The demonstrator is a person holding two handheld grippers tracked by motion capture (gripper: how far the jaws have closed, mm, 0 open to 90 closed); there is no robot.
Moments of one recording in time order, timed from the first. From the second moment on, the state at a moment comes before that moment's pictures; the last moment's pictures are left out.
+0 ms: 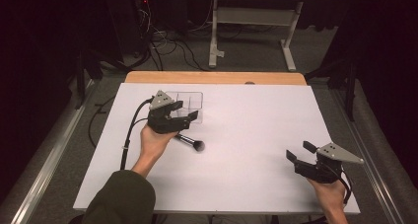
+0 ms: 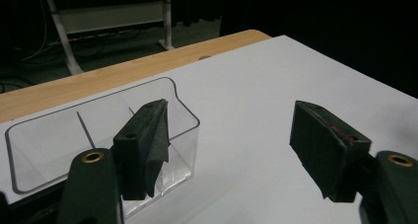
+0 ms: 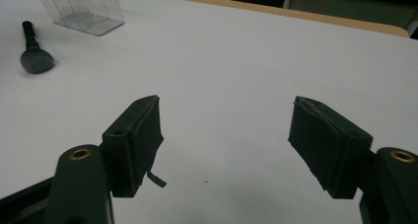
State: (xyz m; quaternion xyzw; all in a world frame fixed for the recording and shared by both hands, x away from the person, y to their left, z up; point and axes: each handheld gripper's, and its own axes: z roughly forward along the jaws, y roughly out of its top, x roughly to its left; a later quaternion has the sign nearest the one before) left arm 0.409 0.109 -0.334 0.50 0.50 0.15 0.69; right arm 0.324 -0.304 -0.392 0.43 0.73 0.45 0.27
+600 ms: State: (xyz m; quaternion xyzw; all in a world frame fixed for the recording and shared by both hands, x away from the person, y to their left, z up) left arm 0.415 0.107 -0.332 0.51 0.51 0.15 0.67; right arm 0.323 -0.303 -0.392 0.43 0.74 0.45 0.27
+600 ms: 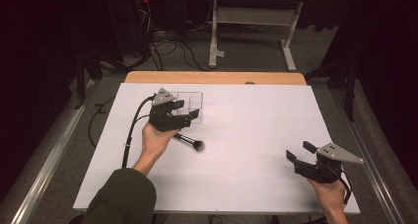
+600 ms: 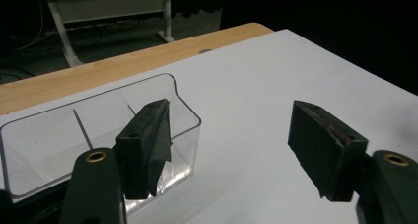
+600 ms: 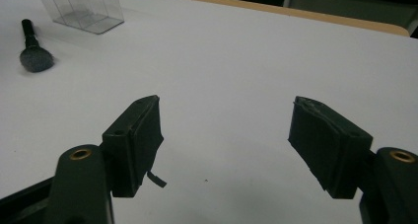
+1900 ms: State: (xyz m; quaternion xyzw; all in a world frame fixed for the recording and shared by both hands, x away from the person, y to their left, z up) left arm 0.418 0.105 -0.333 0.62 0.52 0.14 0.57; right arm 0.323 -0.303 -0.392 0.43 0.73 0.45 0.27
